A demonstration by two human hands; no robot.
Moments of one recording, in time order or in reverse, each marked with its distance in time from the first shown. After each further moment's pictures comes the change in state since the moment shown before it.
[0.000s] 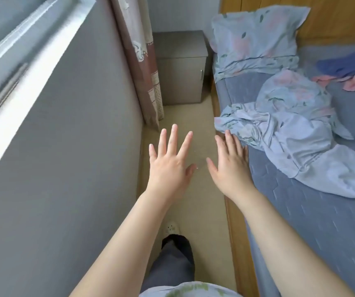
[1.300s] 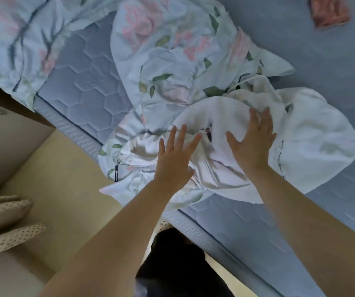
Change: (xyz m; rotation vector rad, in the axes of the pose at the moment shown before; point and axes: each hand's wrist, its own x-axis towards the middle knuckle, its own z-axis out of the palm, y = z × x) left_hand 0.594 0.244 0.436 0.106 -0.558 0.944; right_hand 0.345 0.544 0.151 -0.030 0.309 1.215
